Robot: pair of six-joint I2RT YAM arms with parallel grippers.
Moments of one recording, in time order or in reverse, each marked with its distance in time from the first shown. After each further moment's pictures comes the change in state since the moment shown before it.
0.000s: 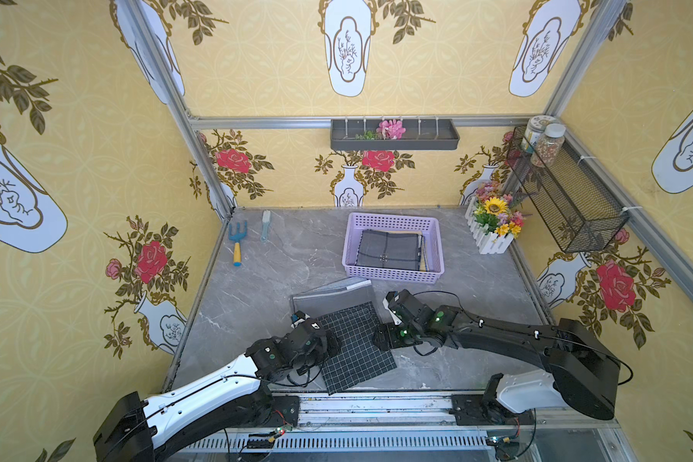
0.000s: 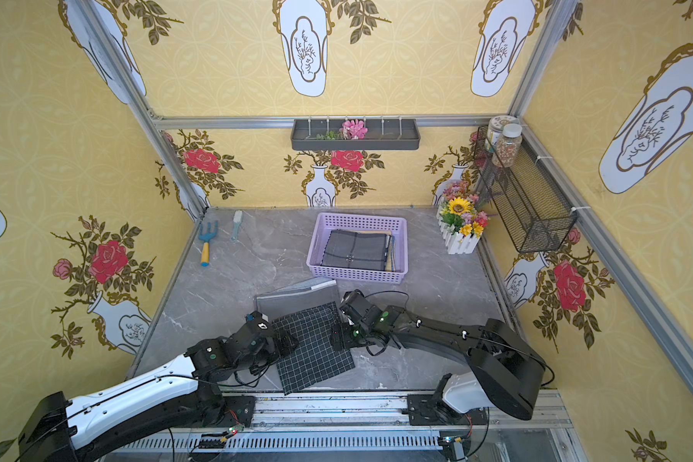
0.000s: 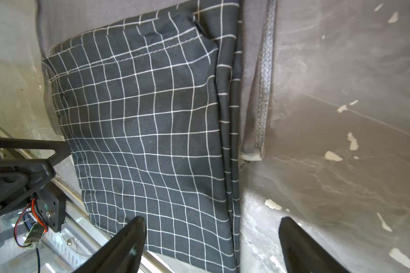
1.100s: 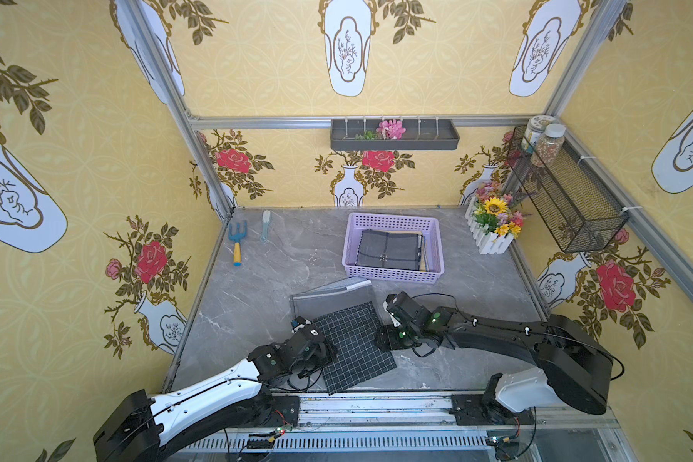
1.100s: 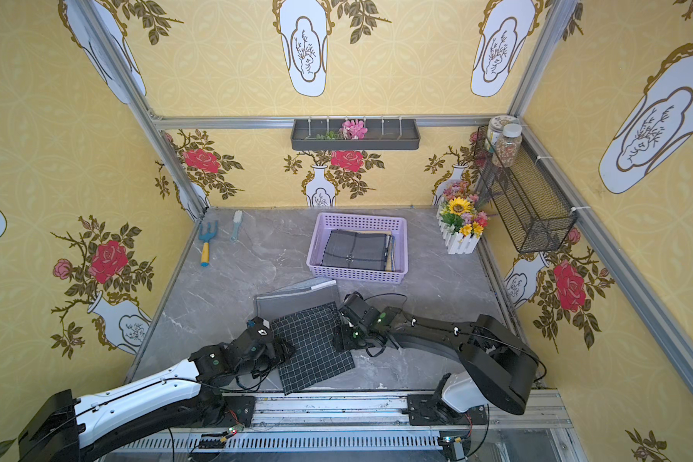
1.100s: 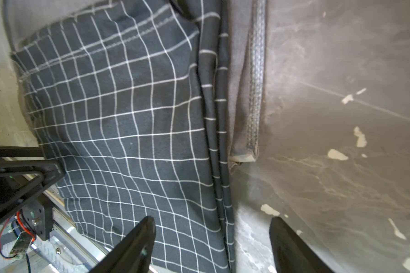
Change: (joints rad) left arm -0.003 -0.001 -0.105 0.131 0.016 -0.026; right arm 0.000 0.049 -0.019 0.033 -0.002 0.019
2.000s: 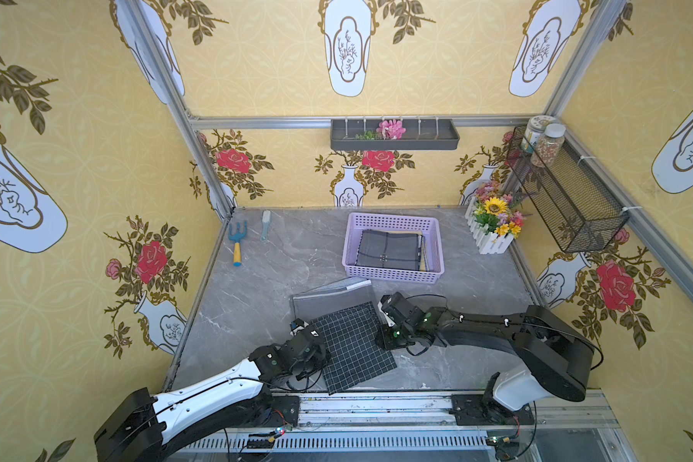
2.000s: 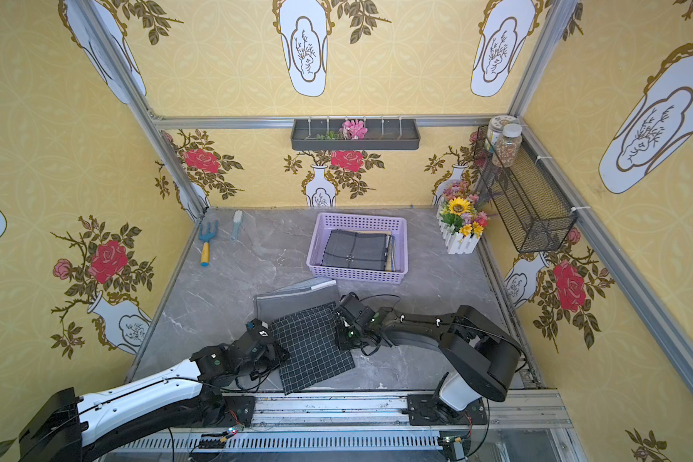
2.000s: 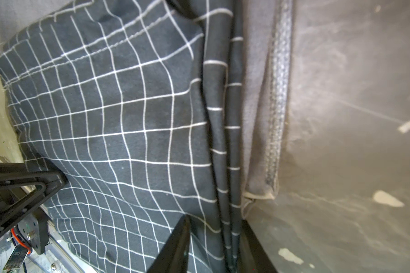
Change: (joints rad) left arm 0.000 0.013 -0.012 -0.018 -0.011 -0.001; right arm -0.007 0.100 -0.001 0.112 -0.027 0.003
